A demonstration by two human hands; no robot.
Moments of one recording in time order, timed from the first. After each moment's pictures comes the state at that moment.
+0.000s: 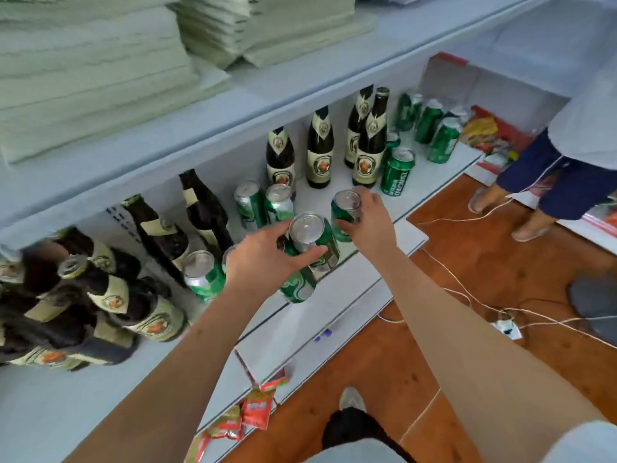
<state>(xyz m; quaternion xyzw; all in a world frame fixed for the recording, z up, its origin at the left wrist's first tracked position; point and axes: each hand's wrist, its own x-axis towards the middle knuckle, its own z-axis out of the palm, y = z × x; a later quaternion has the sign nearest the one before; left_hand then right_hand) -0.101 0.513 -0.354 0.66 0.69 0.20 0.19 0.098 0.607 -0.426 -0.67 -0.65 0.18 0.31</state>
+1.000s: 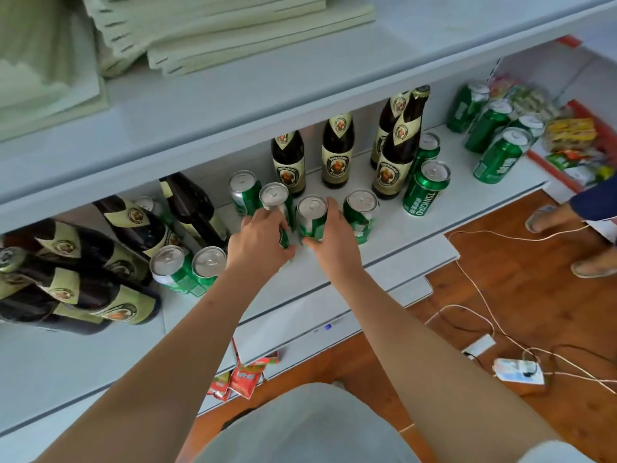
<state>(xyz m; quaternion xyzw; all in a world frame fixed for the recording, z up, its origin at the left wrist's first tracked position) -0.066 0.599 -0.403 0.61 0.78 0.08 0.12 0.071 0.652 -0.453 -0.59 -0.72 0.29 0.23</state>
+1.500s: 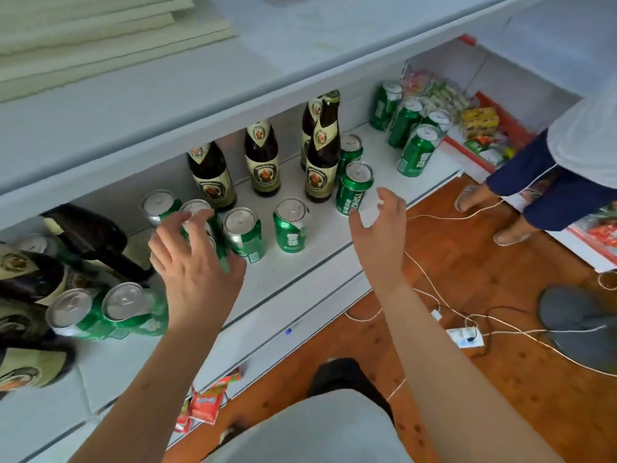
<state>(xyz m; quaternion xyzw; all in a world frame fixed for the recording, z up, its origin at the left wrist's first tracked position) -0.018 0.583 -0.396 0.59 0.76 0.28 -0.05 0.219 0.670 -0.425 -0.69 -0.56 0.16 0.42</state>
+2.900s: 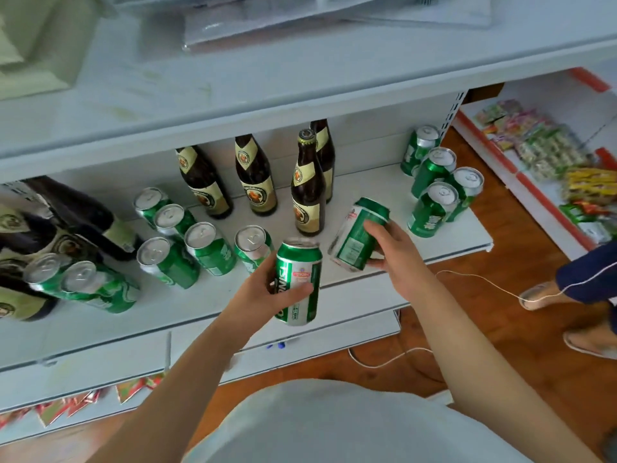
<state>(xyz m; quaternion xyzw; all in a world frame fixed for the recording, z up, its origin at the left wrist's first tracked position) 0.152 0.640 -0.396 0.35 0.66 0.41 0.53 0.345 0.799 -0.421 -0.46 -0.48 0.68 0.29</state>
